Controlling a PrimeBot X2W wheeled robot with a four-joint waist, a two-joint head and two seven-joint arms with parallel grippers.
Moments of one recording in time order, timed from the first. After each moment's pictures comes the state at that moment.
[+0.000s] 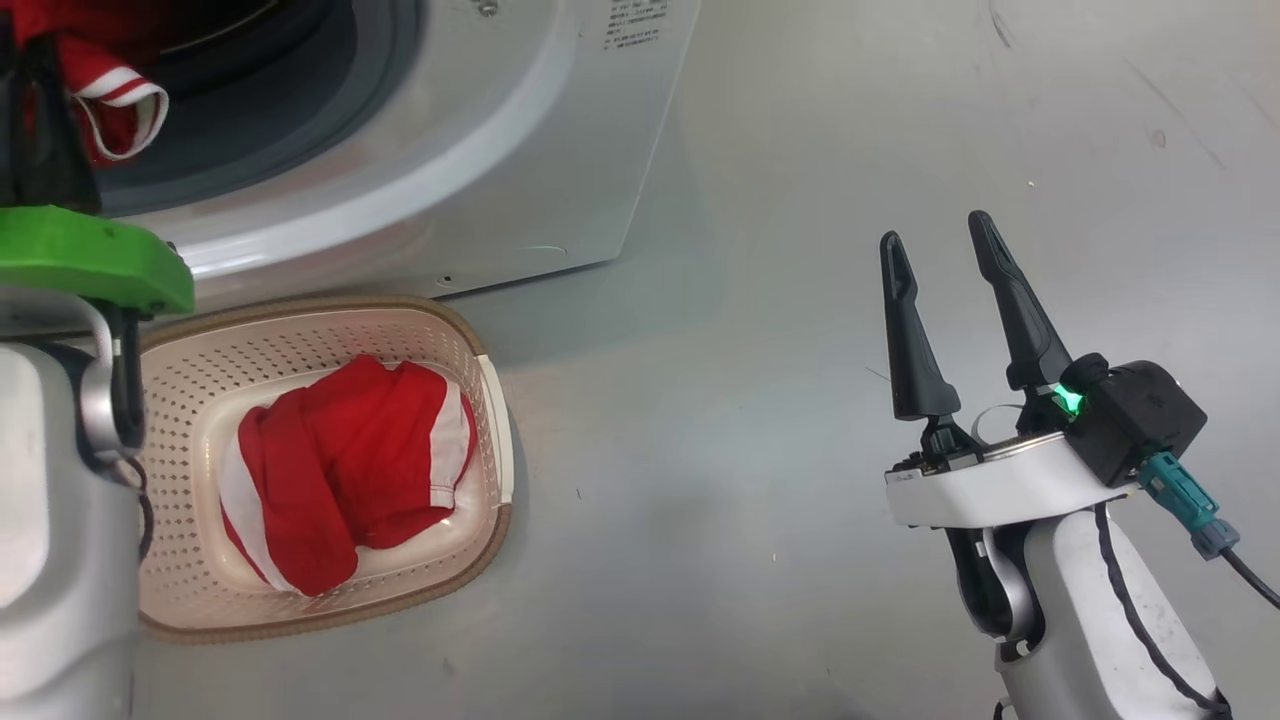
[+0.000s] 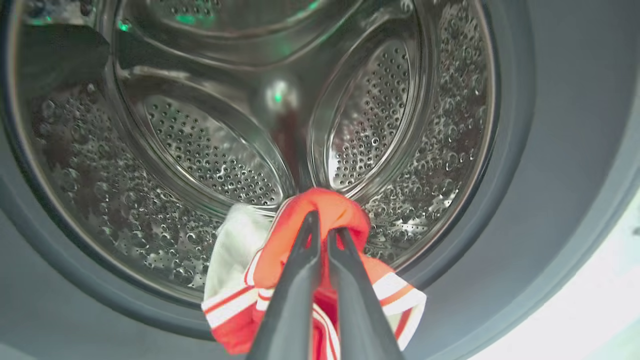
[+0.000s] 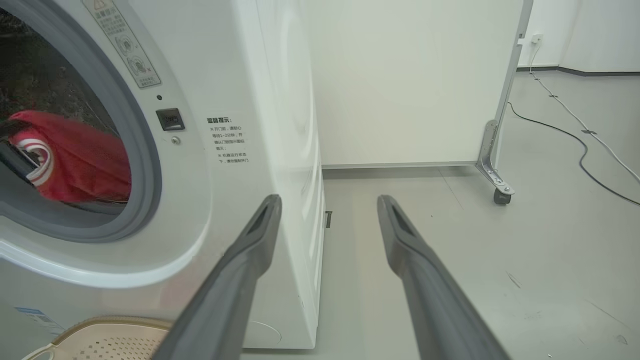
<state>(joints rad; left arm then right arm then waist) -0.63 0.21 -0.04 0.22 -0.27 0.07 -0.05 -0.23 -0.04 0.27 -0.02 0.30 0.07 -0.26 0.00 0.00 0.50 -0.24</state>
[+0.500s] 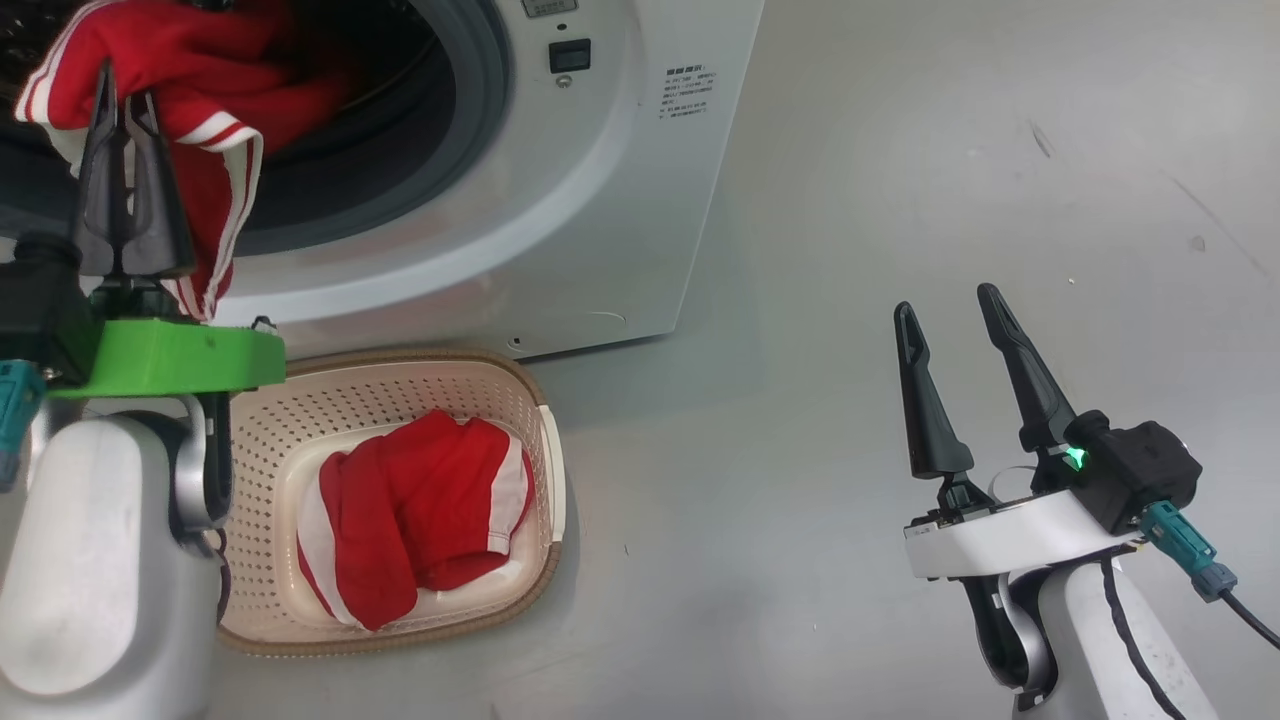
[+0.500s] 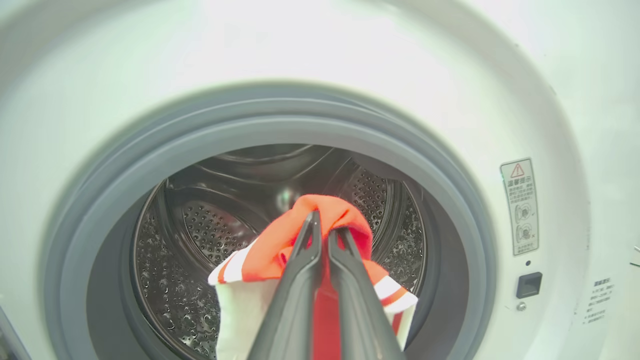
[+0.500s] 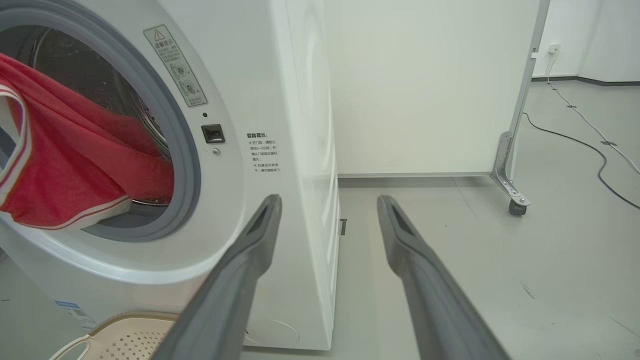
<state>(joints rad) -0.49 0.15 -0.09 0.07 -0.25 0.08 -0.22 -0.13 -0.05 0.23 -0.01 0.28 0.08 -0.26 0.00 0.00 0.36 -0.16</state>
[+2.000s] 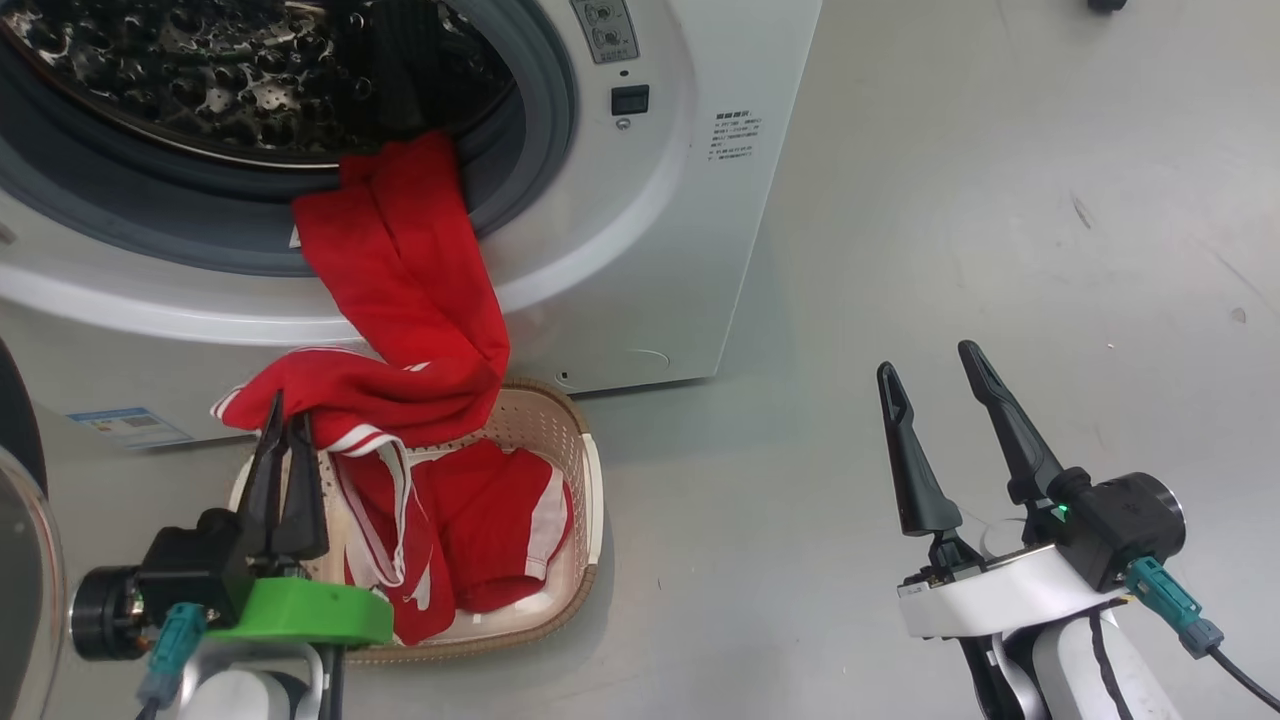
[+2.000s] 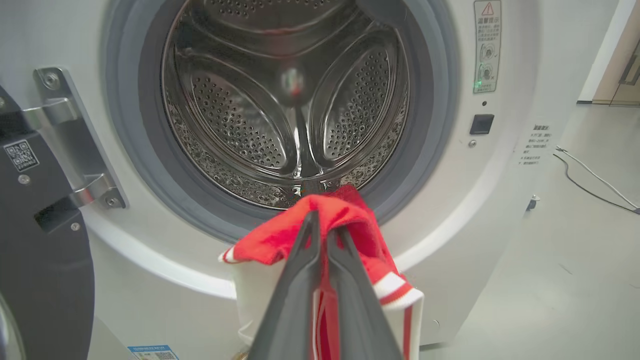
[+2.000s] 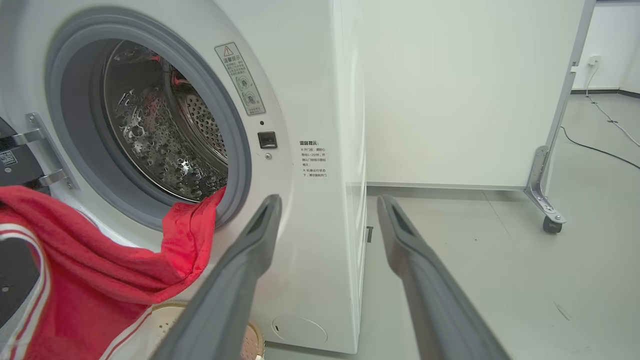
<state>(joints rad) -0.07 0.07 -0.13 0.01 -0.27 0.10 -0.23 -0.03 -0.05 0.24 -0.05 0.25 0.10 -0.26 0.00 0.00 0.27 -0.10</state>
